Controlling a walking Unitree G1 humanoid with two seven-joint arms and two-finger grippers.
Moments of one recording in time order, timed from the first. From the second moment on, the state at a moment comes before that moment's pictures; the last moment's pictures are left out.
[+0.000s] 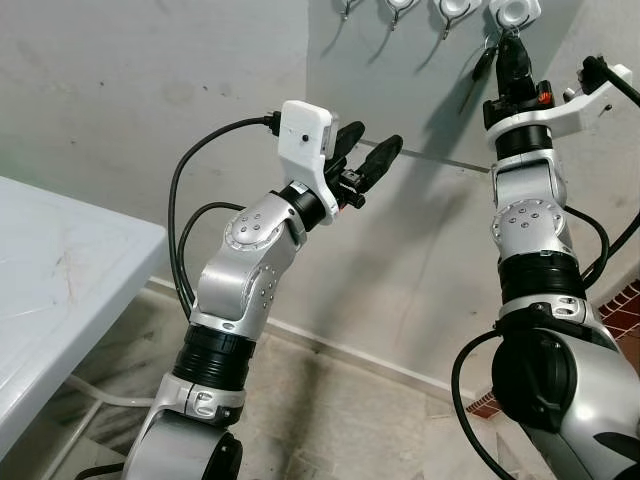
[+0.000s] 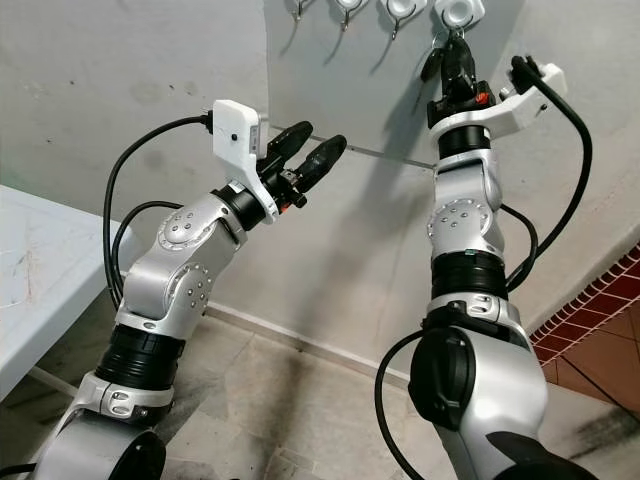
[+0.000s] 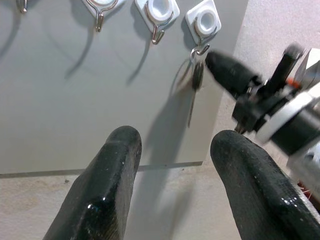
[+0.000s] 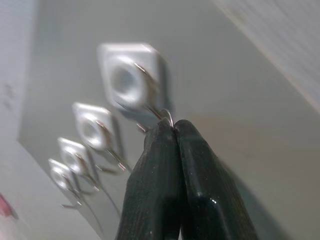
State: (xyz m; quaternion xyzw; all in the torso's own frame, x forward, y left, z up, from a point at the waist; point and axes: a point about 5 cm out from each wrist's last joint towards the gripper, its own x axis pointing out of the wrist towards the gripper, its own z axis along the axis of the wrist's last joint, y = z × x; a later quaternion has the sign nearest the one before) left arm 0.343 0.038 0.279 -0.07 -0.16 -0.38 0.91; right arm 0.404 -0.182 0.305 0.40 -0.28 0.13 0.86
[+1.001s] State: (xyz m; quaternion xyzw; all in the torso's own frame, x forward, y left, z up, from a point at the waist) left arm 0.351 0.054 0.268 -0.10 -0.15 -0.31 0.94; right arm 0.388 -0.149 0.234 0.29 -0.23 0.16 0.92
